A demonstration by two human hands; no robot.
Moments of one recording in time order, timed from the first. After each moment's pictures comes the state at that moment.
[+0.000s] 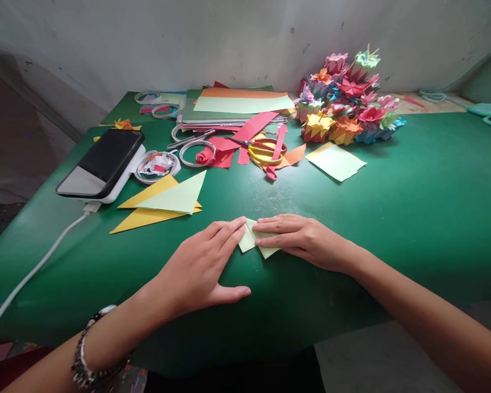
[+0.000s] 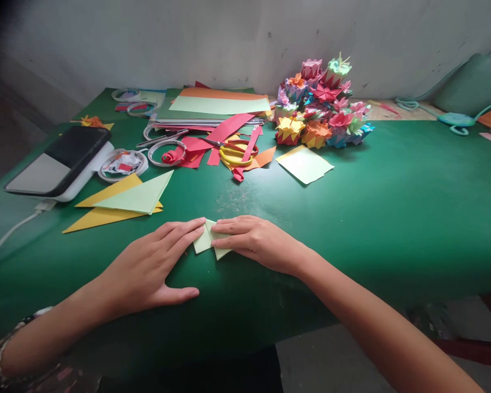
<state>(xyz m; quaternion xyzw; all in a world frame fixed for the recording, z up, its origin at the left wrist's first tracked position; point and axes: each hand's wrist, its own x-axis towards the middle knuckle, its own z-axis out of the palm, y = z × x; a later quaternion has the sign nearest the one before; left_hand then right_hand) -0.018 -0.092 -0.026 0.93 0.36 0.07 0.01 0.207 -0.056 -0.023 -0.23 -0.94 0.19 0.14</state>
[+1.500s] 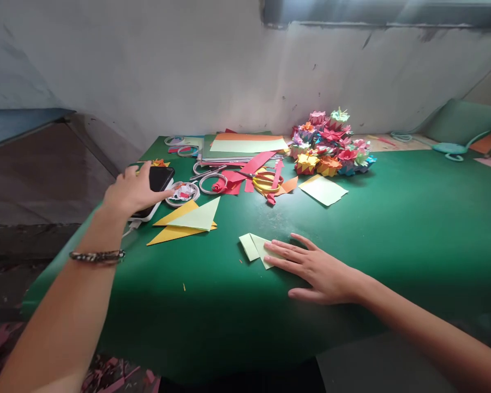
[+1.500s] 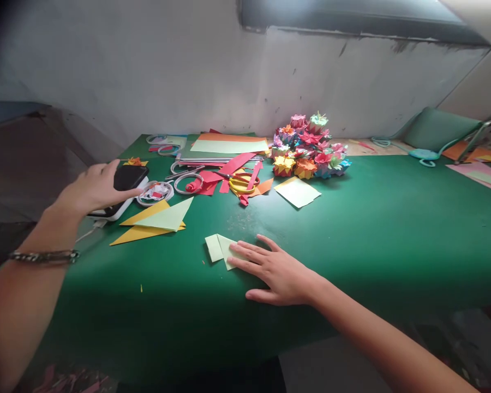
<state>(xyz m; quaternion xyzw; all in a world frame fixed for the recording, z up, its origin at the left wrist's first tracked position) -0.119 -0.010 0.055 0.67 0.74 0.06 -0.02 0.221 -0.090 -0.007 -0.27 -0.95 0.15 -0.02</state>
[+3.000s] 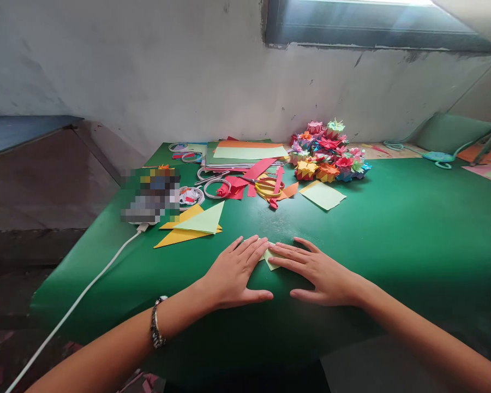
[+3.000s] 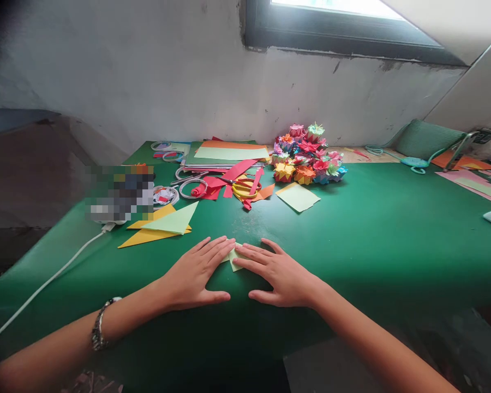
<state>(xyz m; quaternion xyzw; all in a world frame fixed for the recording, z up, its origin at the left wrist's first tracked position) -0.008 -0.097 -0.023 0.93 0.35 0.08 0.08 0.215 -0.098 -0.007 -0.30 -0.94 0.13 0.00</state>
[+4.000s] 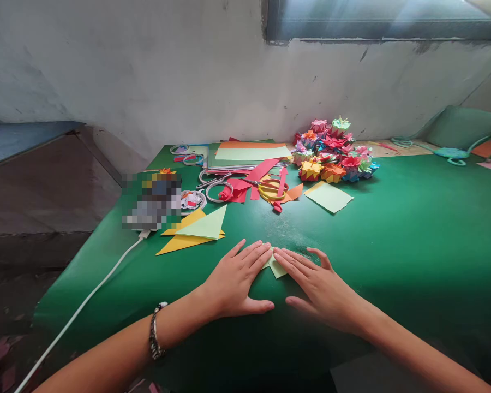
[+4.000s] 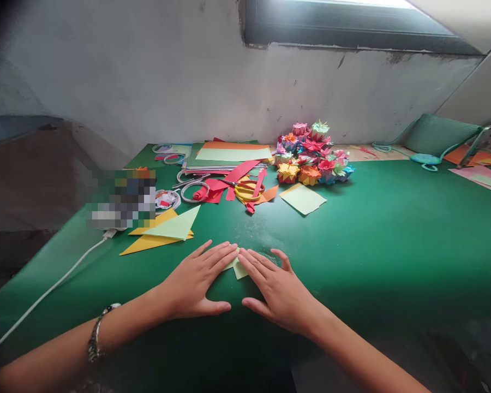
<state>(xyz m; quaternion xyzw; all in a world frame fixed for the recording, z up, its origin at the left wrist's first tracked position) -0.014 -0.091 -0.023 0.94 0.33 0.08 0.09 0.201 -0.114 -0.028 -0.38 -0.92 -0.03 0.05</state>
